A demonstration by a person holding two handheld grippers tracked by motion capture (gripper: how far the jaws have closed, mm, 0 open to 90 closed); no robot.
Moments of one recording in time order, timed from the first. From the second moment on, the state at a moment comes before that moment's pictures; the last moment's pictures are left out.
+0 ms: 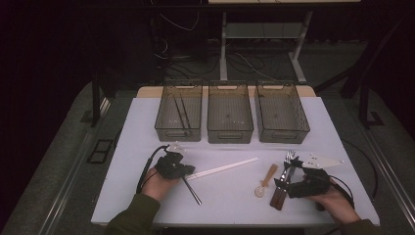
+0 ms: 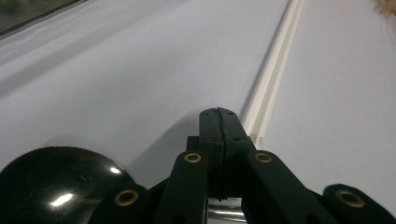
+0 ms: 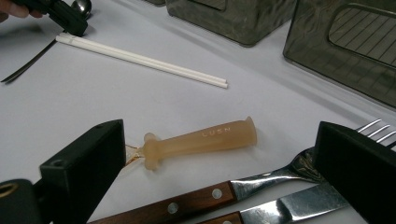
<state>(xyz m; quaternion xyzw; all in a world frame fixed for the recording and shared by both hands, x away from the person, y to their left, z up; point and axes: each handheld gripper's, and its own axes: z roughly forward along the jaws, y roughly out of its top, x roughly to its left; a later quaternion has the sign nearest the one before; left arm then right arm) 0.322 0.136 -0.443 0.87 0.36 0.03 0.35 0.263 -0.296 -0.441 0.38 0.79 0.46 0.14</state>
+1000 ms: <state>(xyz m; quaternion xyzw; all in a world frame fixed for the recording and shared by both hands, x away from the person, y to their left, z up) 0.324 0.110 -0.428 0.88 0.27 0.01 0.39 0.264 -0.294 -0.442 0.37 0.80 0.45 0.14</state>
